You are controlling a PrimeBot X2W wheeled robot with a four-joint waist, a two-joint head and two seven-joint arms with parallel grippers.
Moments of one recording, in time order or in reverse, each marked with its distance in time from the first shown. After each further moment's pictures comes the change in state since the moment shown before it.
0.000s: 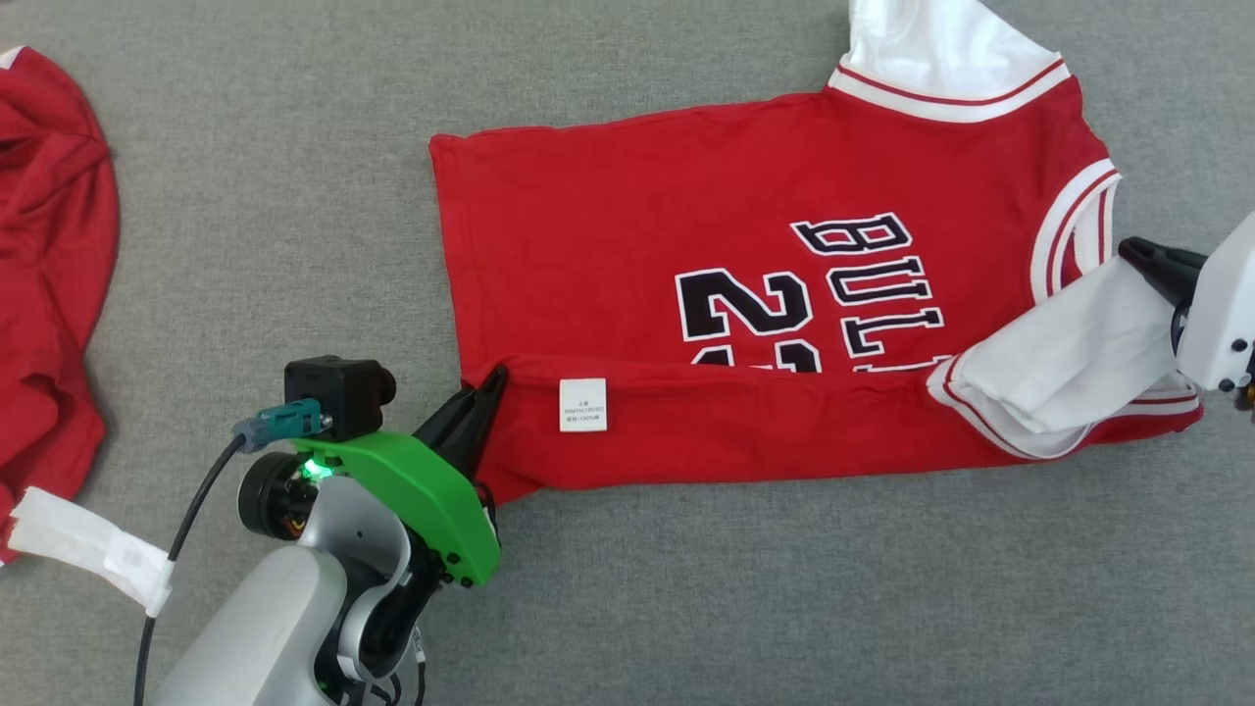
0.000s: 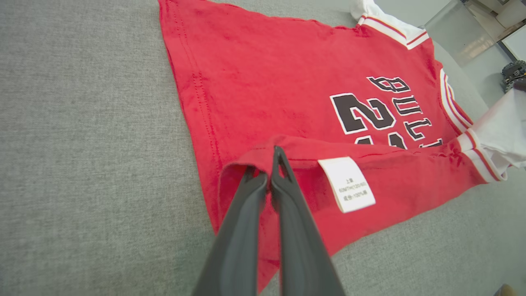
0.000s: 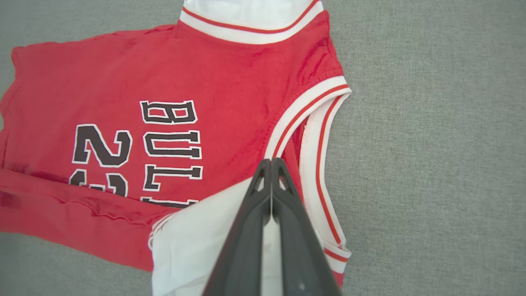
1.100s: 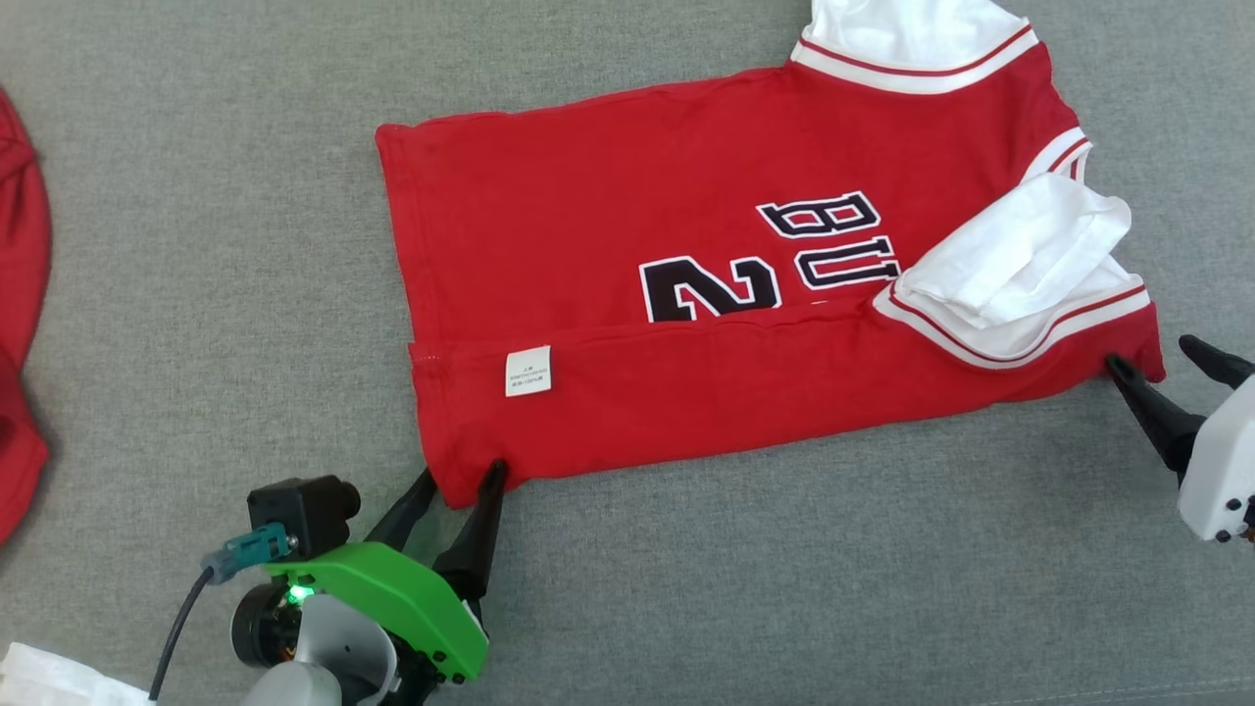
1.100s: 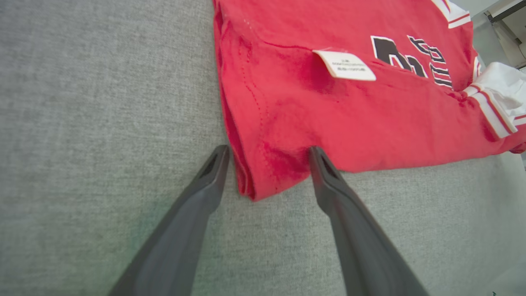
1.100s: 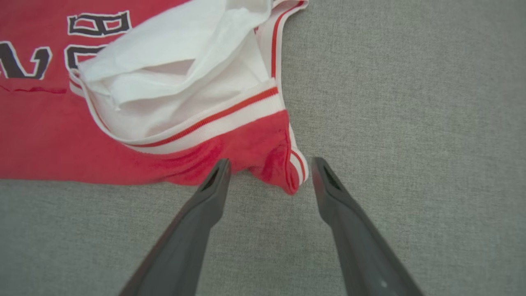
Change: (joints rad) left arm 0.222 -0.002 0.045 -0.078 -0.052 0.092 -0.097; right arm 0.311 -0.083 0.026 -0.083 -0.046 0.000 -0.342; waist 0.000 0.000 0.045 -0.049
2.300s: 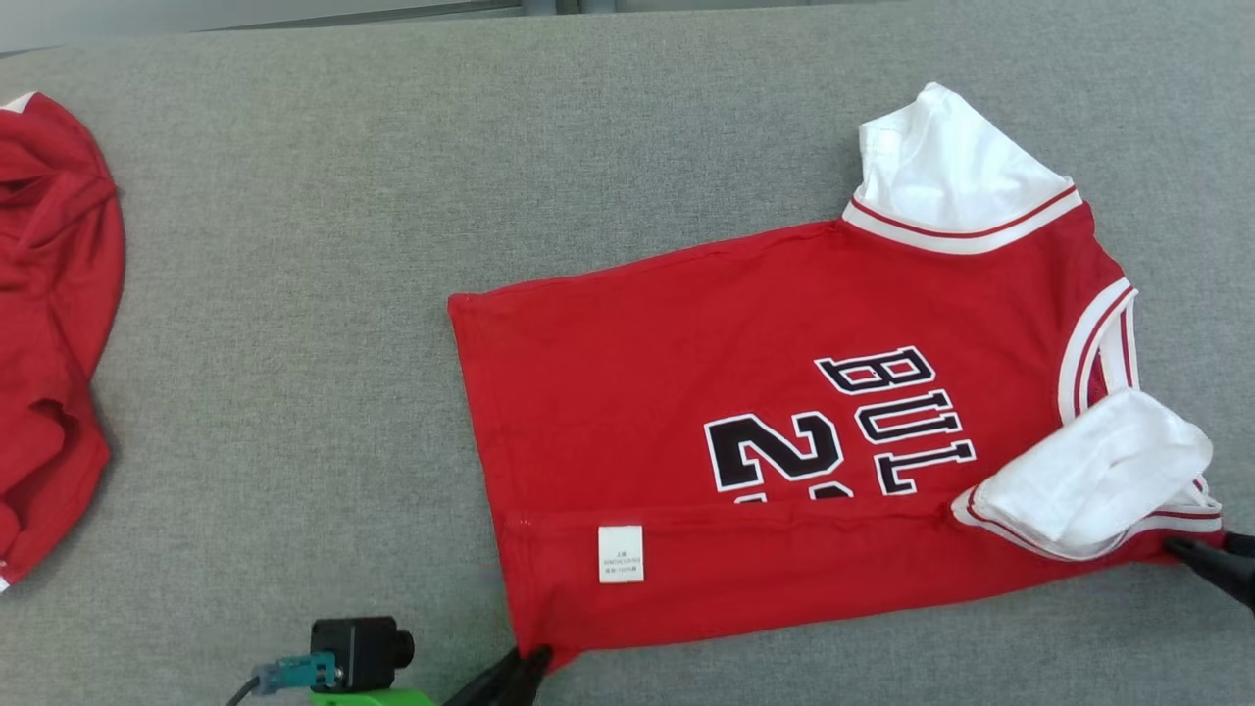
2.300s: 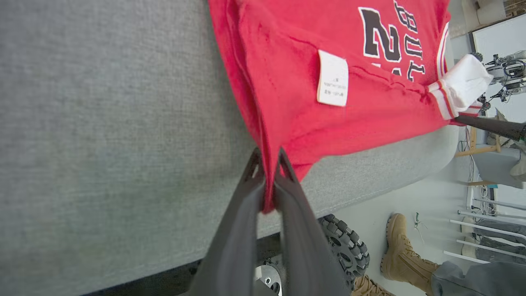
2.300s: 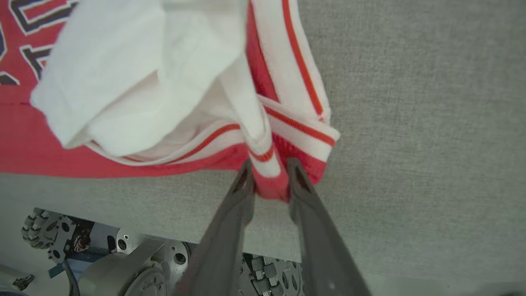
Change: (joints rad) left arm 0.197 0.071 -0.077 -0.083 -0.146 -0.095 0.121; right arm 0.160 -0.179 0.021 0.115 0.310 0.001 0.245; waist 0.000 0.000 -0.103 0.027
